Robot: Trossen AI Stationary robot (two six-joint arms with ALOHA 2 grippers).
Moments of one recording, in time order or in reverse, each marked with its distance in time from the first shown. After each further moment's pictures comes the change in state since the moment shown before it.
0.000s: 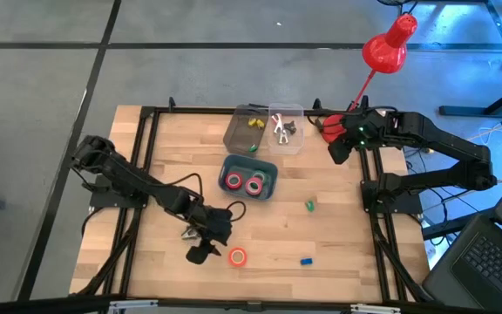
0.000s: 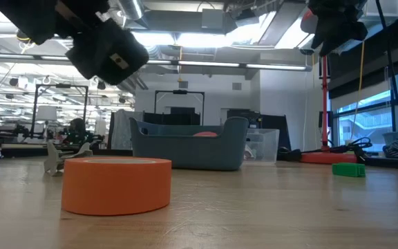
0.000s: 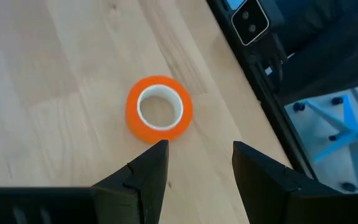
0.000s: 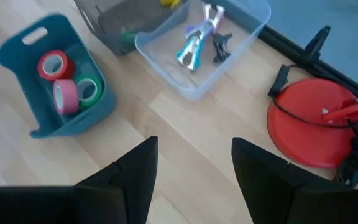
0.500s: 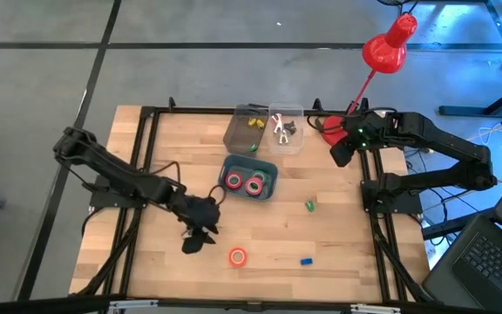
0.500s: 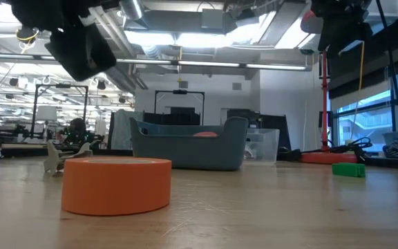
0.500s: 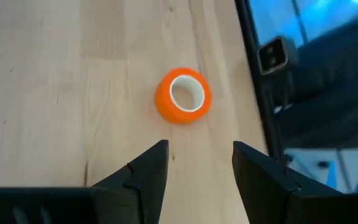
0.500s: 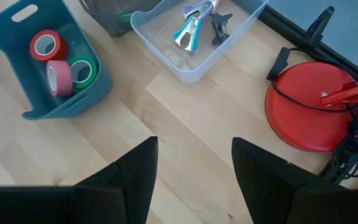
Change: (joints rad) left arm 0.007 -0.223 -0.154 0.010 -0.101 -0.314; right arm 0.000 0.000 0.000 -0.065 -0.024 0.001
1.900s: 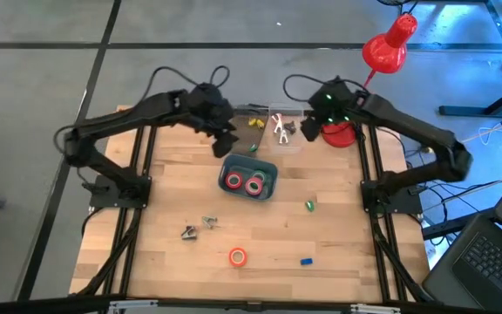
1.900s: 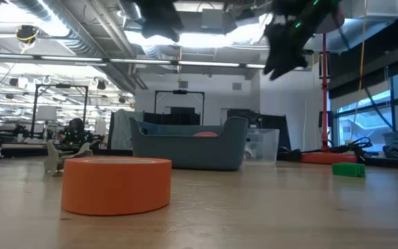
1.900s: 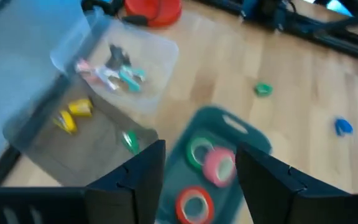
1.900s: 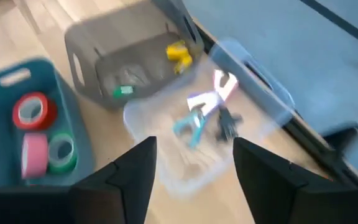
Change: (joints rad) left arm 0.735 0.075 0.702 -0.608 -0.030 0.385; right arm -0.296 0.290 0.000 0.468 -0.183 -0.398
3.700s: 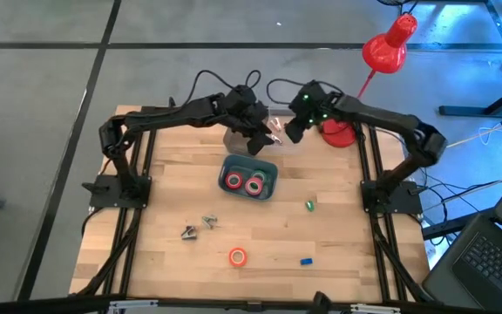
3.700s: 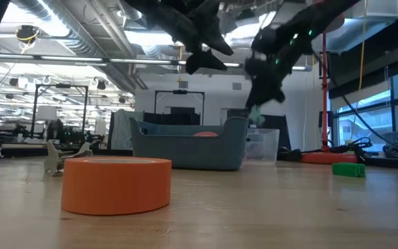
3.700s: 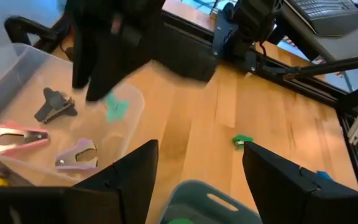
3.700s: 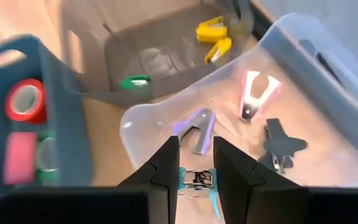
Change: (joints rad) left arm 0.045 0.335 0.042 0.428 0.218 -0.068; right arm -0.072 0.289 -0.061 0.270 -0.243 -0.095
